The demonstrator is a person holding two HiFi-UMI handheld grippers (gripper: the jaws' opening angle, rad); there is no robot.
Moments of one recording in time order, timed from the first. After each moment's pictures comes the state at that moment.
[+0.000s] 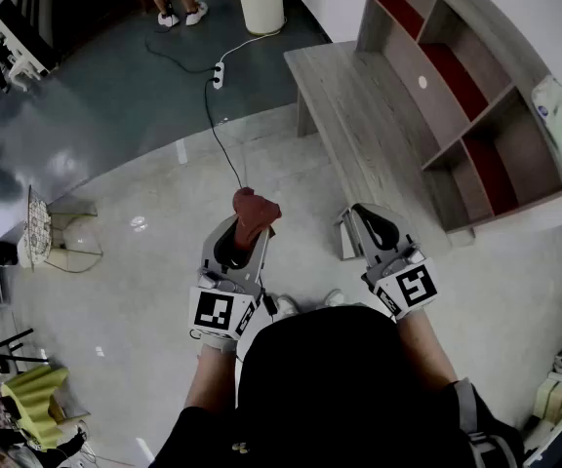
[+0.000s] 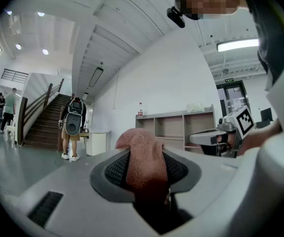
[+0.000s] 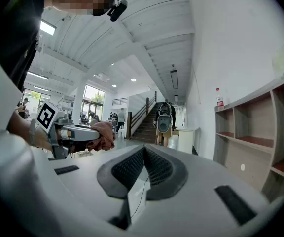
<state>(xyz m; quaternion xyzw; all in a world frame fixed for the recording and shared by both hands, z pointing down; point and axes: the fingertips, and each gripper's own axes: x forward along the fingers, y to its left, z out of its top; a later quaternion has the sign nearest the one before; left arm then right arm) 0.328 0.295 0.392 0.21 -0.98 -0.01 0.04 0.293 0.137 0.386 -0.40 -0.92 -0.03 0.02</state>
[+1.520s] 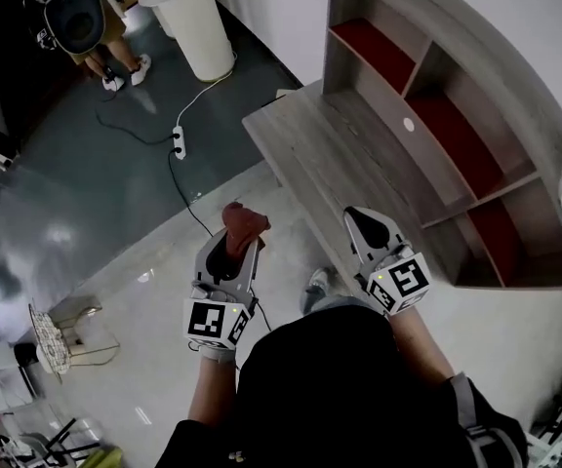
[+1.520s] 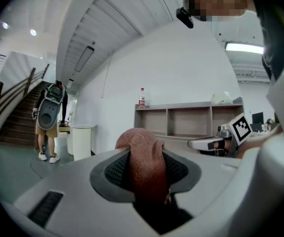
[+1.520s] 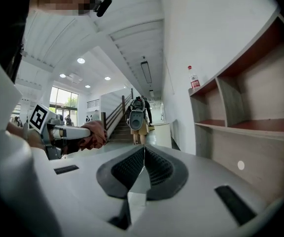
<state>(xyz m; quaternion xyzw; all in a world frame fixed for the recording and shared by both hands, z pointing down) 0.005 0.303 0.418 0.30 -0.95 -0.01 0.07 -0.008 0.123 0.440 -0.28 -0.96 0.04 0.07</state>
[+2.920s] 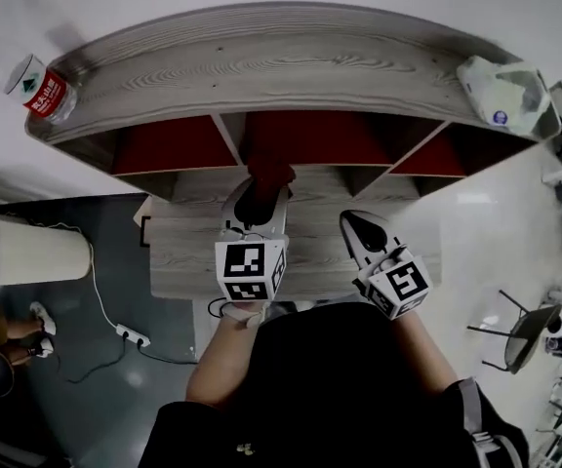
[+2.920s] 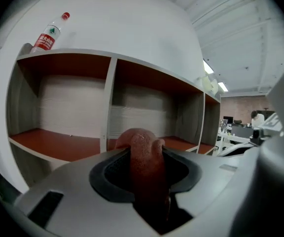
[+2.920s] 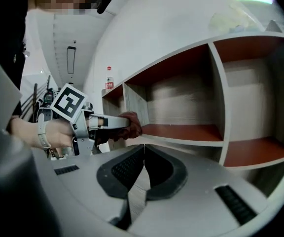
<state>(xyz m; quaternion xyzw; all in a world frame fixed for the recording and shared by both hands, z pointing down) -0.190 -0.077 0.427 0.71 -0.70 0.04 0.13 -0.056 -0.069 0.449 0.22 -0.97 0.07 0.10</state>
